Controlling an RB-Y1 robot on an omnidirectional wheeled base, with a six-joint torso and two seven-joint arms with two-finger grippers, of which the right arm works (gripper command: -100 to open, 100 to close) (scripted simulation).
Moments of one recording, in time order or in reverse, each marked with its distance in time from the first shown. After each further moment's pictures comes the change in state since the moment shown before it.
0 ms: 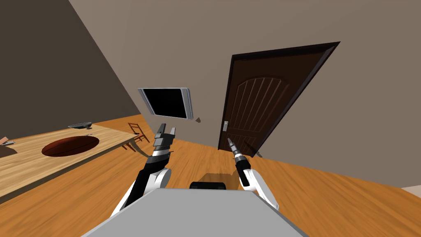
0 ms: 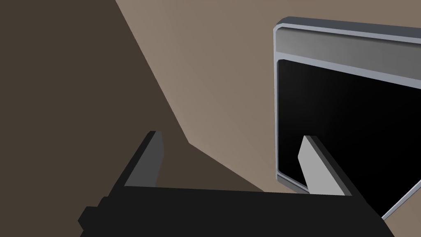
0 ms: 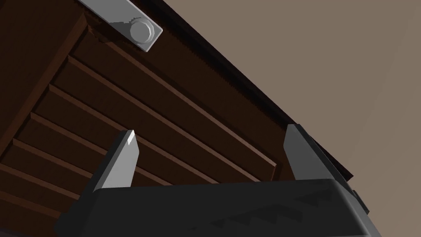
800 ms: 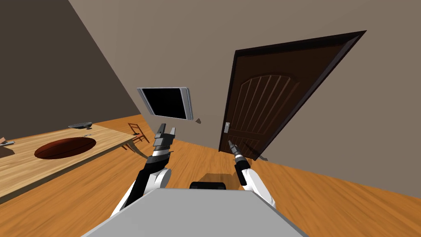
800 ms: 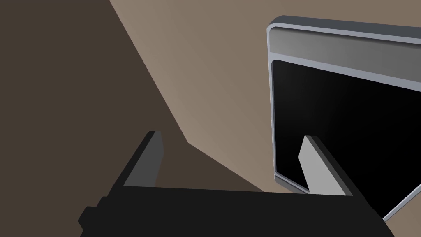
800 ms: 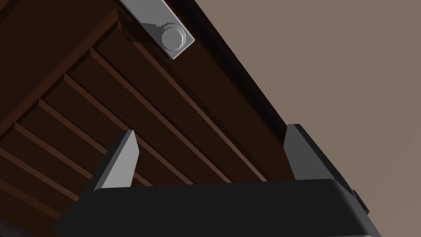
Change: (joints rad) arm -0.025 -0.010 -0.002 0.086 0.223 0.083 -0.079
